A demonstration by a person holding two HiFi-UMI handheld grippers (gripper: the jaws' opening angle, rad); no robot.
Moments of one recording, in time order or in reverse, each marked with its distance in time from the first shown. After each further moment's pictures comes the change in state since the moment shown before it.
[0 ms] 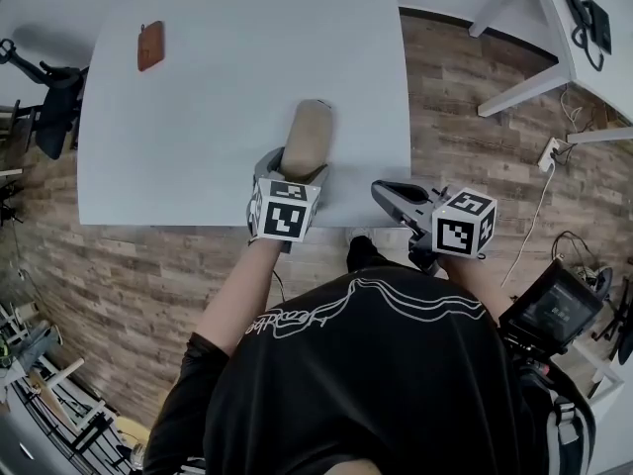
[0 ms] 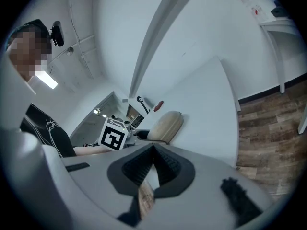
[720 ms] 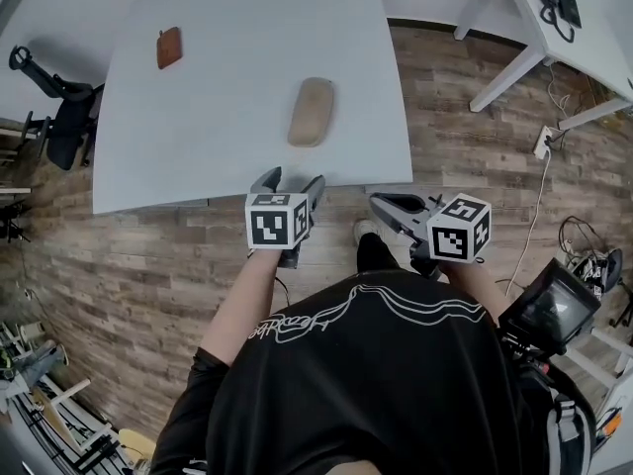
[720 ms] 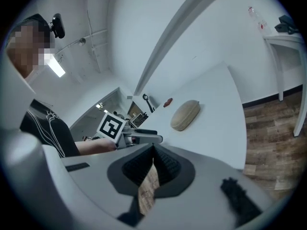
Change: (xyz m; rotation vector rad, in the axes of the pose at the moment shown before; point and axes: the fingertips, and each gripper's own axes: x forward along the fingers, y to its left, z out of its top) left arm -0.087 -0.031 -0.049 -0.177 -0.065 -0.045; right arm -0.031 0.079 -0.068 -0.084 -0.007 -0.018
